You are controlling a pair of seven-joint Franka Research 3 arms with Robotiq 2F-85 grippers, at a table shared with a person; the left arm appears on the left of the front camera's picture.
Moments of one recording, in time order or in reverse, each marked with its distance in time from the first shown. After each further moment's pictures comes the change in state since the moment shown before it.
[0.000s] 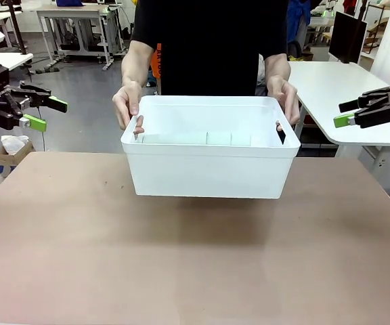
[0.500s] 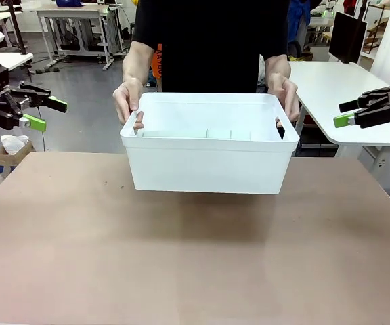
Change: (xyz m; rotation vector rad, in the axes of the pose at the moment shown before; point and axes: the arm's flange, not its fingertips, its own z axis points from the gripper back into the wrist) left arm 0.000 0.000 0.001 0.001 0.000 0.001; right arm 0.000 0.000 0.000 0.000 0.000 0.000
